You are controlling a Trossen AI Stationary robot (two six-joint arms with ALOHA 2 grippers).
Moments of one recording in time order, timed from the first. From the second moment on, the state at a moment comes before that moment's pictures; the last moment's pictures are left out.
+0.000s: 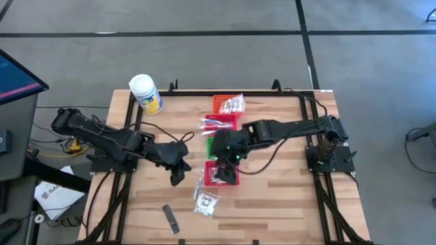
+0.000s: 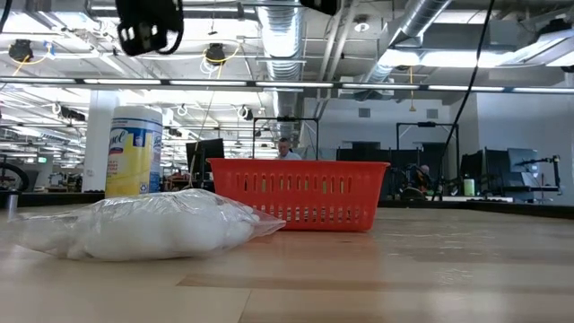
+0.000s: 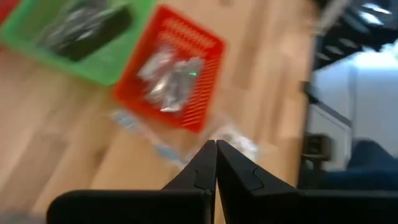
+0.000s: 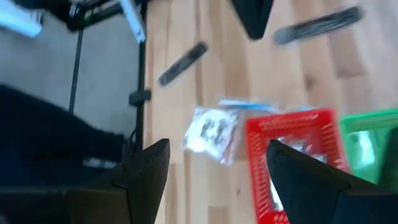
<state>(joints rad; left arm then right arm) -0.31 1.20 0.98 -0.57 -0.10 -0.73 0.17 1.86 1.88 -0.91 -0.23 0.39</state>
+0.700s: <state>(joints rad) -0.27 1.20 0.76 -0.85 -0.05 -0.98 0.11 1.87 1.88 -0.79 -0.24 0.44</state>
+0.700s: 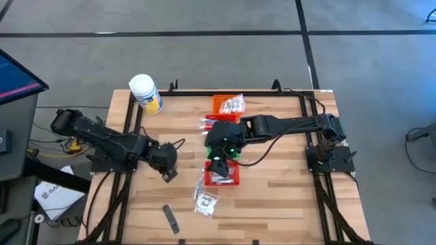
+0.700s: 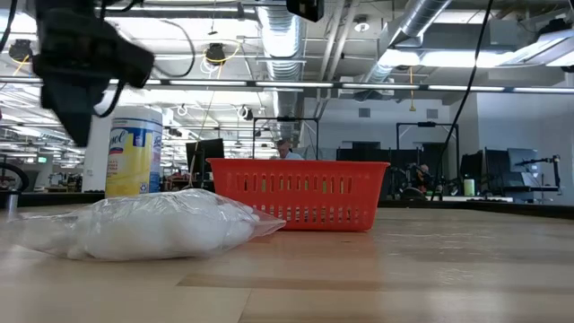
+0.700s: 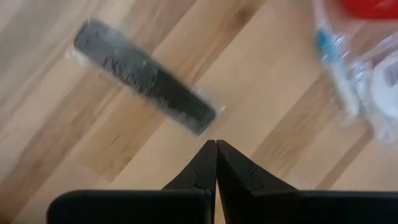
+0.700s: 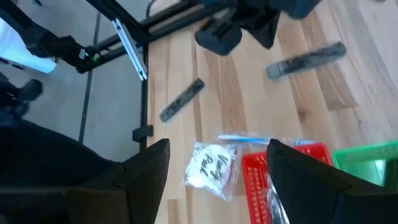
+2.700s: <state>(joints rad) 0.04 1.45 0.61 -0.47 0.11 -0.56 0.12 1.87 1.88 -0.73 -0.24 0.41</state>
